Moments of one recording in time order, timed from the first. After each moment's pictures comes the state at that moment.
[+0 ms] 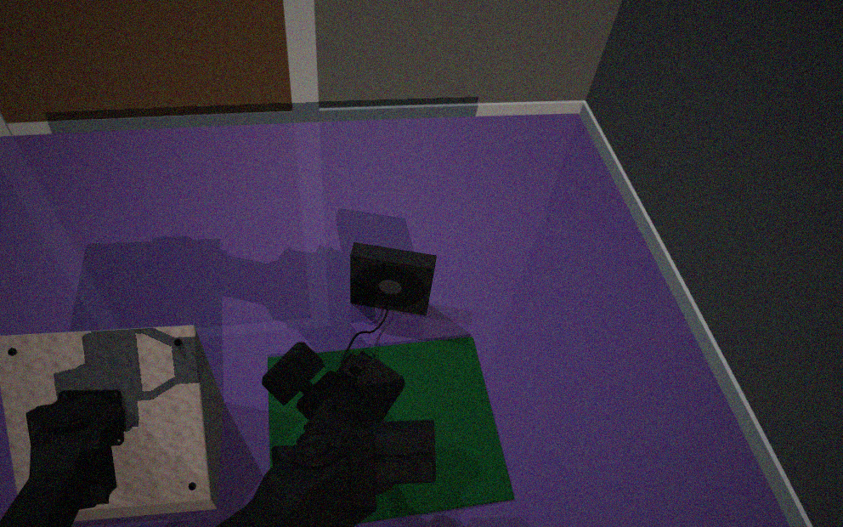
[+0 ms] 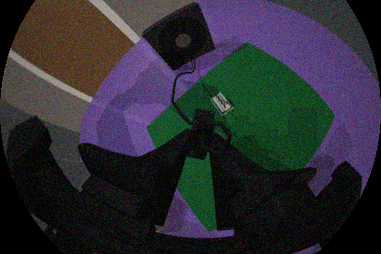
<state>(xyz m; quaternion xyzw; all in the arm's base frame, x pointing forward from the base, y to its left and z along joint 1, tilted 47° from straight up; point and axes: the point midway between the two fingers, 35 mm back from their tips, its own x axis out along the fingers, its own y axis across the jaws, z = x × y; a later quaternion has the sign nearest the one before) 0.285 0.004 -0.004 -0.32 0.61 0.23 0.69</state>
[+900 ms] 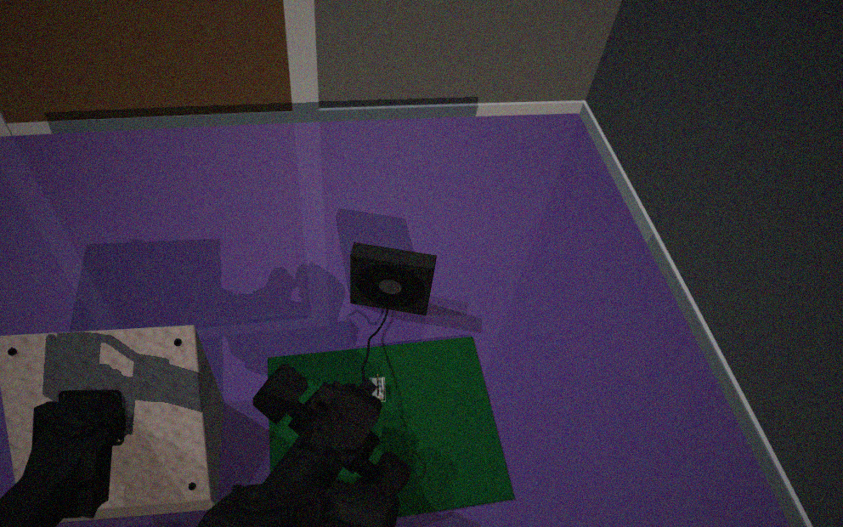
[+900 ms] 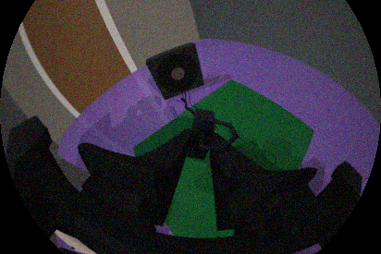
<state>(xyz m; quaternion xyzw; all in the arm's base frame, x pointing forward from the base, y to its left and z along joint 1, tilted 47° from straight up) 0.288 -0.002 0.006 -0.32 0.45 0.30 0.78</state>
